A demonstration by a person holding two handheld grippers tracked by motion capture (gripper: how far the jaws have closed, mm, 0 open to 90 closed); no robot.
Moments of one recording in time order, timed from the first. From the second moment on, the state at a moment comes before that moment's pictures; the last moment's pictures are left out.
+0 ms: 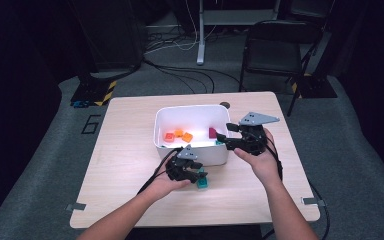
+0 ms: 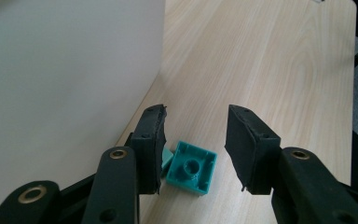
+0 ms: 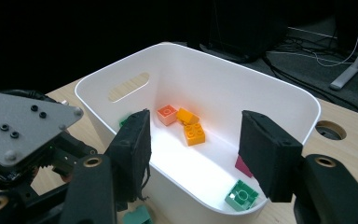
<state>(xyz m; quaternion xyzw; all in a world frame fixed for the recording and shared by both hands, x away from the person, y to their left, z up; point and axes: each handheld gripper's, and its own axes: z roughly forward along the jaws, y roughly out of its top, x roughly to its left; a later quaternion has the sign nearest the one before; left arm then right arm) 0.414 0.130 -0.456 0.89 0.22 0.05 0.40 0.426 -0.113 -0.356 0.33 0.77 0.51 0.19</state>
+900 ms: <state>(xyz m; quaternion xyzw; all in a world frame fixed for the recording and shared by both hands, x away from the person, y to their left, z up) 0.398 0.120 -0.495 0.90 0.20 0.04 0.38 0.427 -0.112 -0.357 0.33 0.77 0.51 0.18</state>
